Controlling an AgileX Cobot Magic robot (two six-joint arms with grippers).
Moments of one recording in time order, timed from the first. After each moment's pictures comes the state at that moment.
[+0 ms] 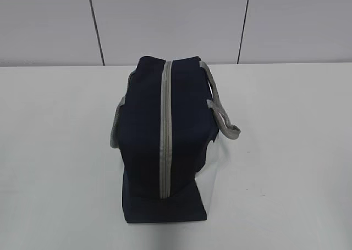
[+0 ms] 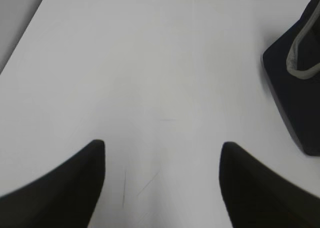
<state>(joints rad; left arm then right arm) -0.04 -0.02 -0.53 0.06 1.10 -0.07 0.08 -0.02 -0.51 -0.06 1.14 0.01</state>
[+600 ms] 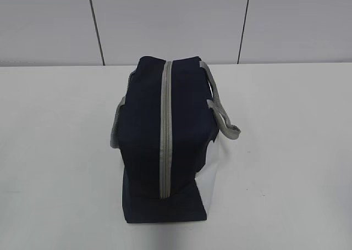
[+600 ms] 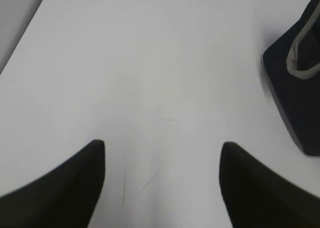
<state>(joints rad) -0.04 -0.02 -0.53 0.06 1.10 -0.07 -0.03 -0.02 -0.51 -0.06 1.14 0.01</state>
